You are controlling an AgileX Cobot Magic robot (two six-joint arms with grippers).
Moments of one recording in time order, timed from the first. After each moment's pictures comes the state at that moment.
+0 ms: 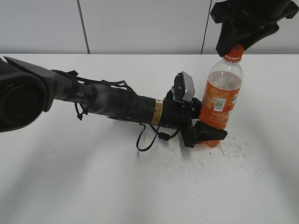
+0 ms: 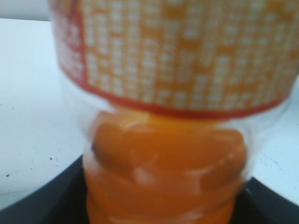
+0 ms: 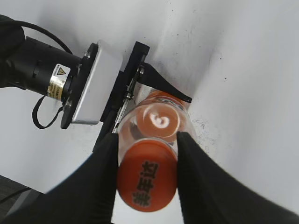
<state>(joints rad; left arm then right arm) -0.65 2.57 -1.66 1.31 -1.03 -0.75 0.32 1.75 -1.62 0.19 1.23 -0.08</state>
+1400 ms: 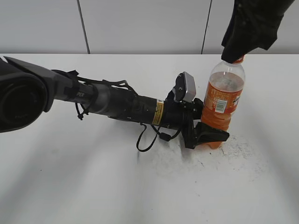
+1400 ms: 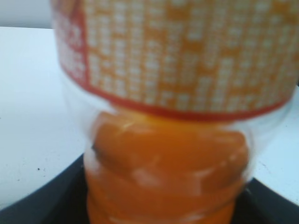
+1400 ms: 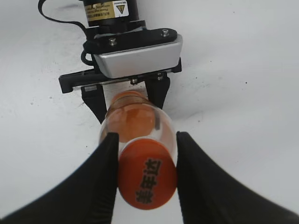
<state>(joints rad) -0.65 2.57 -1.66 1.32 -1.05 -0.75 0.32 1.71 -1.61 0.25 1.25 -1.11</state>
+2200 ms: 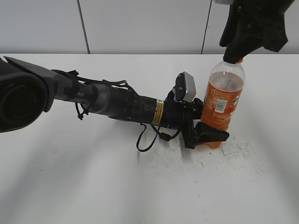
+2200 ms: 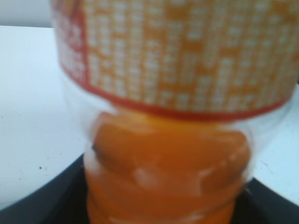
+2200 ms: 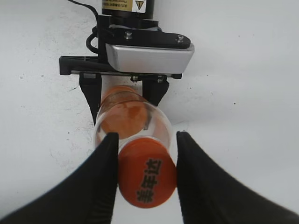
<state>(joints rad) -0.65 2.57 -1.66 1.32 -1.05 -0.75 0.32 1.71 -1.61 0.26 1.26 -1.33</state>
